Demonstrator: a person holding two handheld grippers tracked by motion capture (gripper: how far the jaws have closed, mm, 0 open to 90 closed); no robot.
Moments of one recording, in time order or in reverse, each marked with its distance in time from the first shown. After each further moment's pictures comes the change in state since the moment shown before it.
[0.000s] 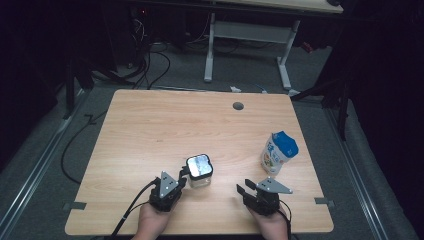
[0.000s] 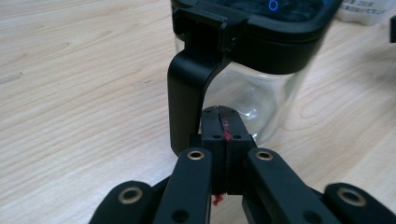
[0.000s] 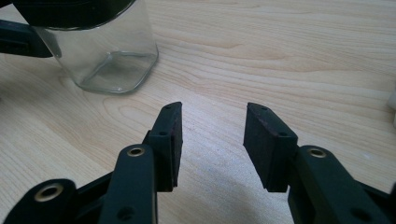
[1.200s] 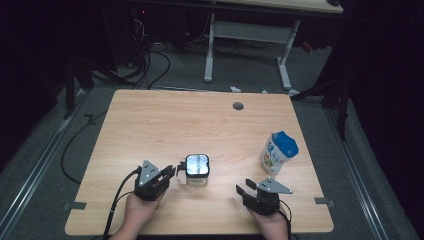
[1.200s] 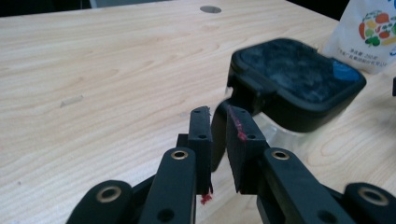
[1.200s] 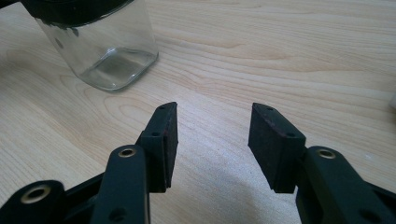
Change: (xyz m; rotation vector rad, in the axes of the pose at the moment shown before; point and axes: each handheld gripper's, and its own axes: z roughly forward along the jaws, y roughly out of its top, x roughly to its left) left arm 0.037 0.025 -0.027 -0.077 -0.002 -0.080; right arm -0.001 -0.001 0.001 -0.005 0.010 -0.002
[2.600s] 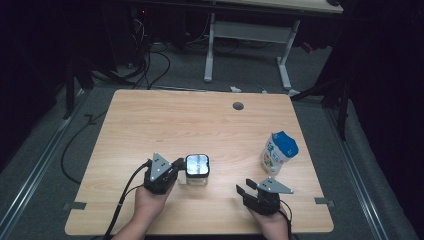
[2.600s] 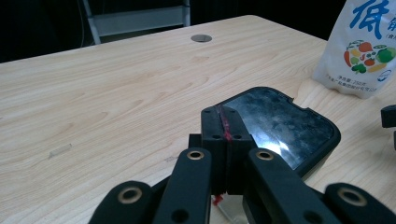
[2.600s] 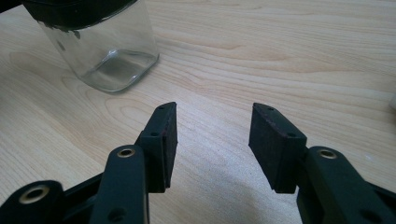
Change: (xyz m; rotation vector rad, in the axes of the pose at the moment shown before) left arm -0.019 0.024 0.014 -0.055 0.007 0.059; right arm -0.001 0.000 -0.001 -0.004 0.004 0.001
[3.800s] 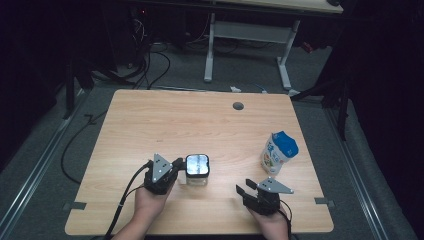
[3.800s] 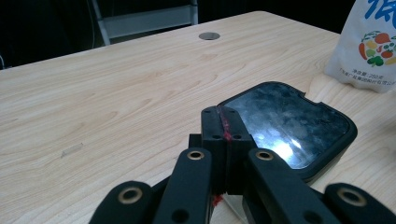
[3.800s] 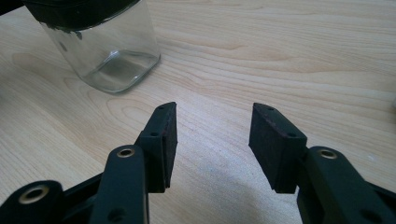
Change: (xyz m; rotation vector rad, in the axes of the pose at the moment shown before) left arm -0.001 -0.003 0.001 0.005 0.036 0.033; right arm 0.000 0.000 0.000 -0.003 0.008 0.003
